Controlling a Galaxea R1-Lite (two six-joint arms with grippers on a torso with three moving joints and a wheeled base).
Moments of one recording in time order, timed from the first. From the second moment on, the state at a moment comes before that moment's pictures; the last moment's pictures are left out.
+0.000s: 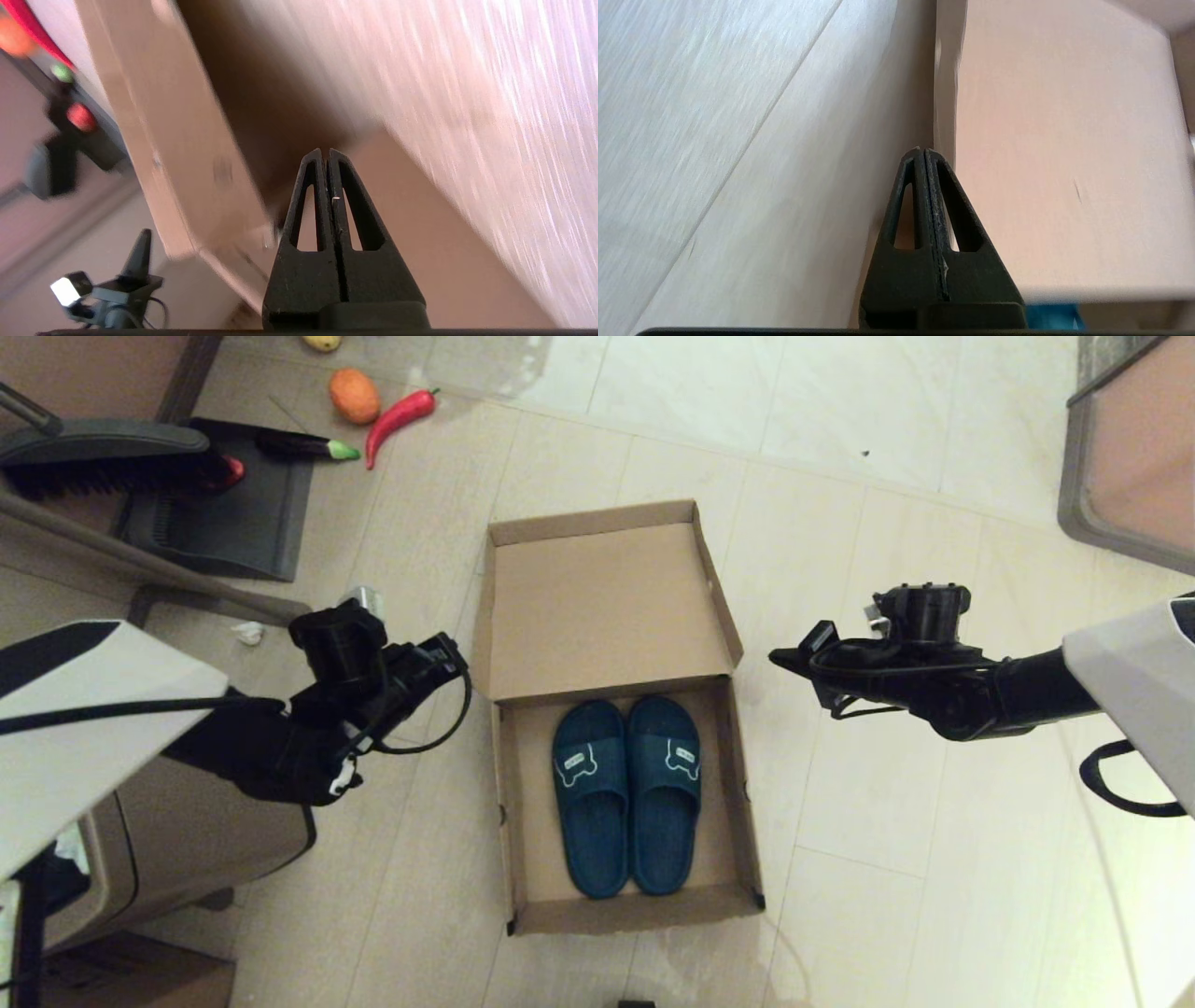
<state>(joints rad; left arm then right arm) -0.22 2.18 -1.23 -0.96 0.03 -0.43 0.09 2.27 -1.56 -0.53 0.44 1.00</state>
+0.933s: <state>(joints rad) -0.25 2.51 -1.72 -0.93 0.03 -0.43 0.13 2.53 -1.97 -0.54 0.54 1.29</state>
